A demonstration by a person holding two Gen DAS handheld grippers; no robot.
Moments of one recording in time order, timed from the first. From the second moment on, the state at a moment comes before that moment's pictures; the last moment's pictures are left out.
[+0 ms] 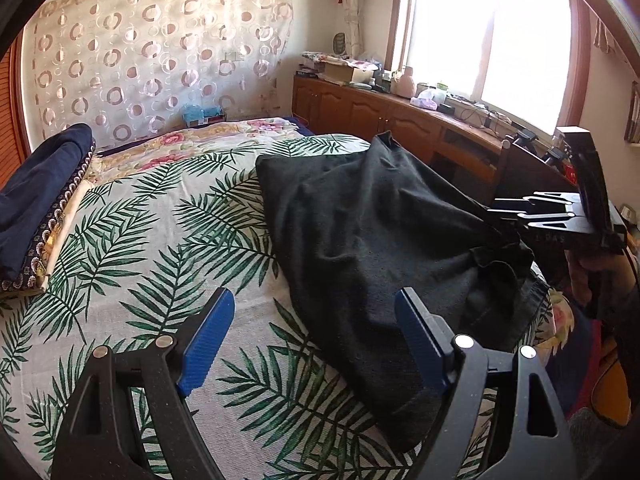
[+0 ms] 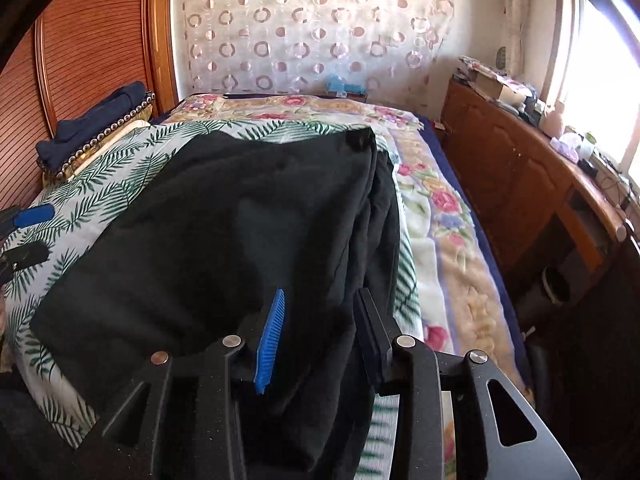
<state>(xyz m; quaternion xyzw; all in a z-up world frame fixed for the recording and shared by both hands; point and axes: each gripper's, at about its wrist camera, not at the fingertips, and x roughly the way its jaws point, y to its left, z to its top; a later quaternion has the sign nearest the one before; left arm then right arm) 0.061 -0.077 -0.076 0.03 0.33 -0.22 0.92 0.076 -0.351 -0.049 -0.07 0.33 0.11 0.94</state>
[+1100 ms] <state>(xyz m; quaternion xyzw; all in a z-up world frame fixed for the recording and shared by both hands) 0.056 -0.097 -0.094 0.04 0.36 -0.25 0.90 0.015 -0.375 -0.047 -0.07 0.37 0.18 0.91</state>
